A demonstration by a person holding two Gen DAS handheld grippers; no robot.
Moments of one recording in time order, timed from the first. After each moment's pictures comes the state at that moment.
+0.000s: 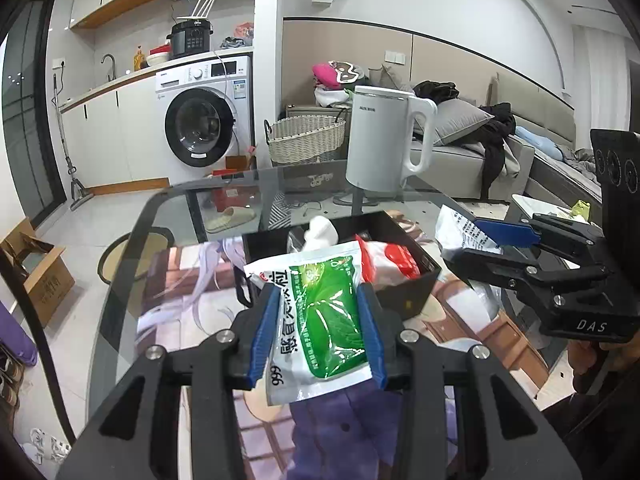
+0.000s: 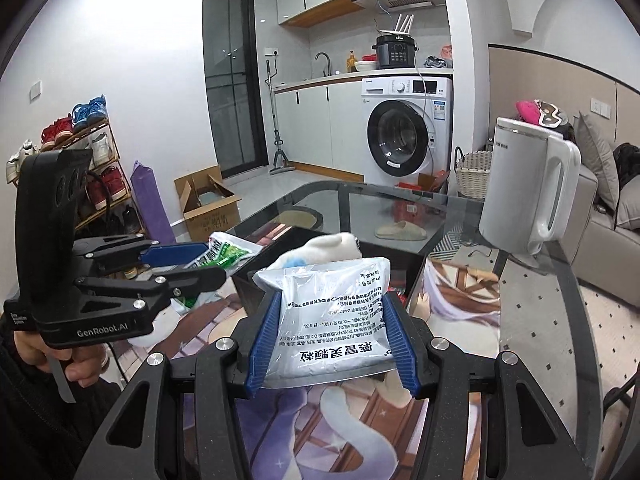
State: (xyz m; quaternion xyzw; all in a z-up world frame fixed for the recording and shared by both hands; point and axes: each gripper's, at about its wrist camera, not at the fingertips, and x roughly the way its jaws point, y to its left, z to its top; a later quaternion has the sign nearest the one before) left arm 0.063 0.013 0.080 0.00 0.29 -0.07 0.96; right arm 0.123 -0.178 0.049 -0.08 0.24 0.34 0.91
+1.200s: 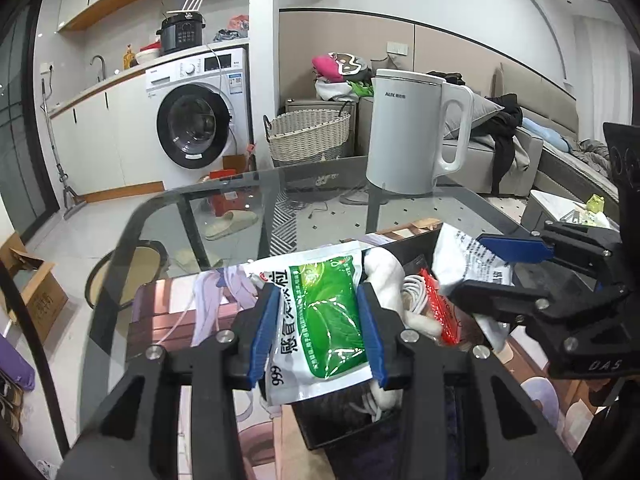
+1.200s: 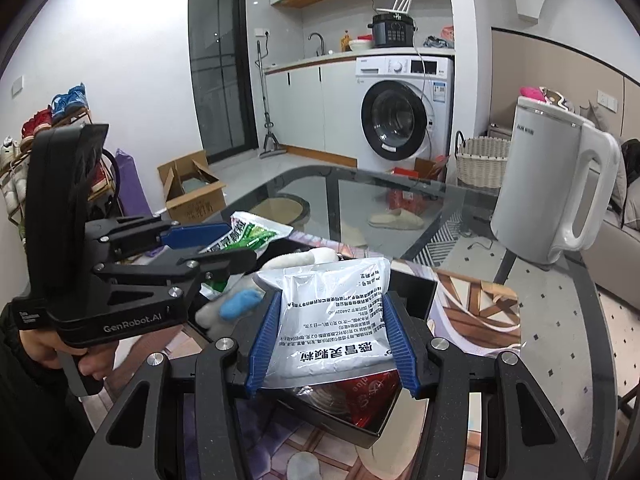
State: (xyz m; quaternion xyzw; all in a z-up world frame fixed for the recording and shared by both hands) left arm 0.161 0.033 0.051 0.01 0.30 -0.08 0.95; right arm 0.202 -0.135 0.023 -0.10 0.27 0.33 0.90
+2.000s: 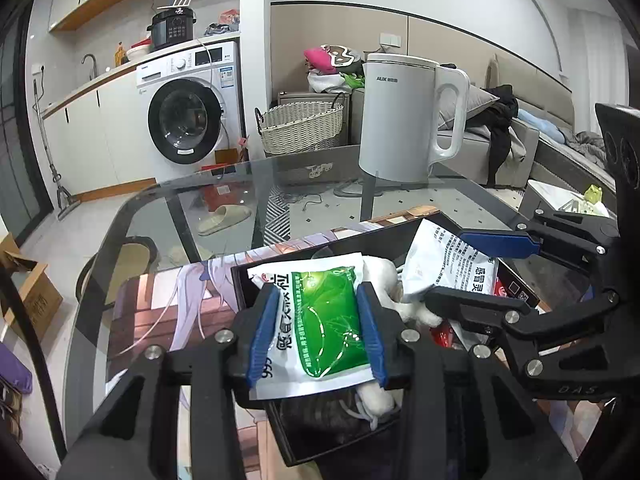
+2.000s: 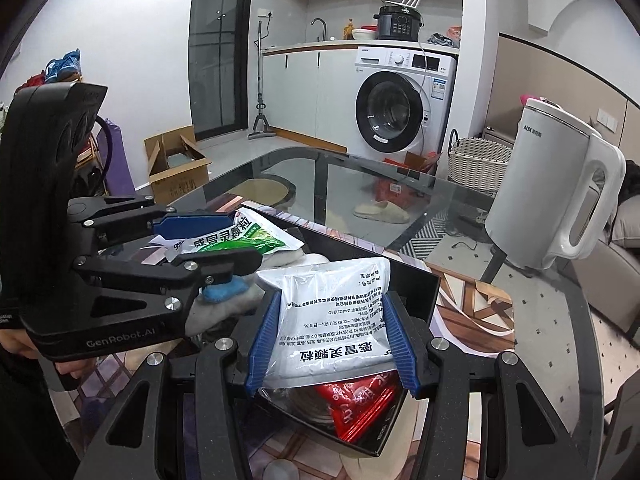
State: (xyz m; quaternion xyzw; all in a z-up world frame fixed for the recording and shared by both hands) left arm 0.170 0.024 0.037 0.02 0.31 -0.09 0.95; right arm 0.211 -0.118 0.005 -0.15 0.27 0.30 0.90
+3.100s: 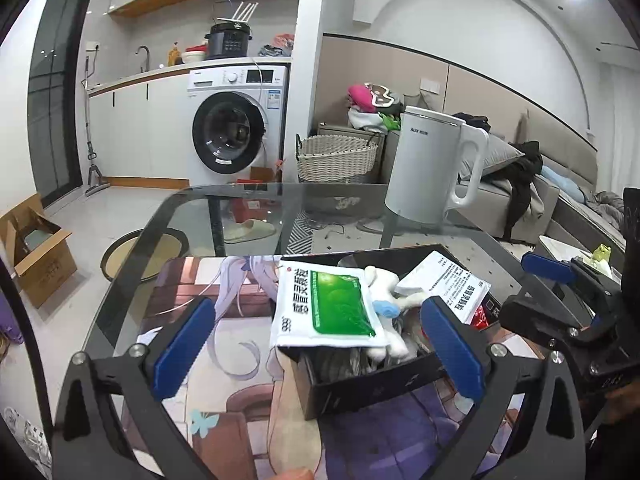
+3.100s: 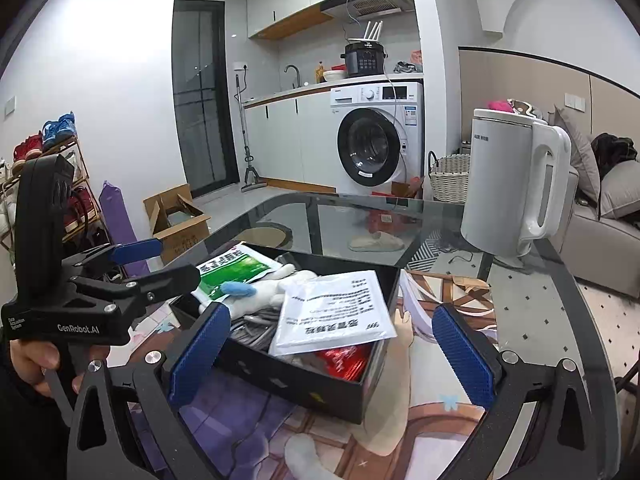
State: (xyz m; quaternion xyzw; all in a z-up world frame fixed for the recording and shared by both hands) left arm 0.106 0.047 0.050 -0.05 0.25 -0.02 0.97; right arm 0.157 -0.165 0.020 -0.06 0.21 0.29 0.93
